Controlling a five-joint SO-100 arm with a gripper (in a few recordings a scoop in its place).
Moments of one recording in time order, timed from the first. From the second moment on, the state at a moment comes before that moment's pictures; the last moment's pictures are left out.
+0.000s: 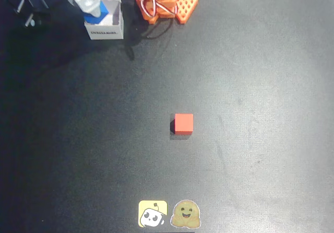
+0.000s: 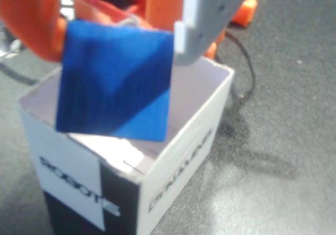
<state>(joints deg) 71.5 115.8 112.7 98.1 74.3</state>
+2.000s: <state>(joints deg) 2.0 182.2 156.0 67.8 73.5</state>
